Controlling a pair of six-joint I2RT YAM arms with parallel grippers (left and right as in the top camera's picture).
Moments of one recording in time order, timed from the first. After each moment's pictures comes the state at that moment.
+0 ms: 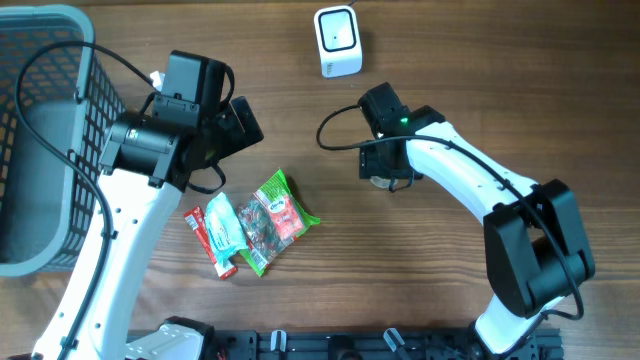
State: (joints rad) left arm -0.28 1.39 1.48 -1.17 -0.15 -0.67; right arm 0.47 1.86 1.26 -0.80 0.09 0.43
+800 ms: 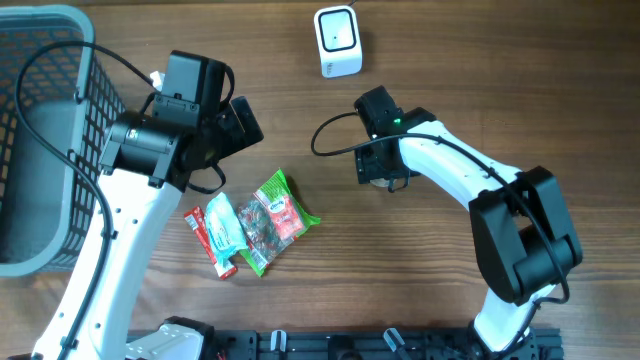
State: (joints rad) left arm -0.28 1.39 1.48 -1.17 -0.15 -0.67; right arm 0.47 1.93 1.26 -0.75 0.09 0.31
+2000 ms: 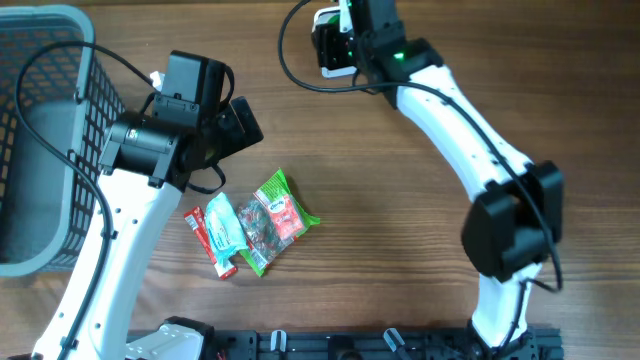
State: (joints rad) left arm -0.28 1.39 1.48 -1.17 -0.15 -0.67; right arm 0.45 2.08 1.82 -0.38 0.00 0.20
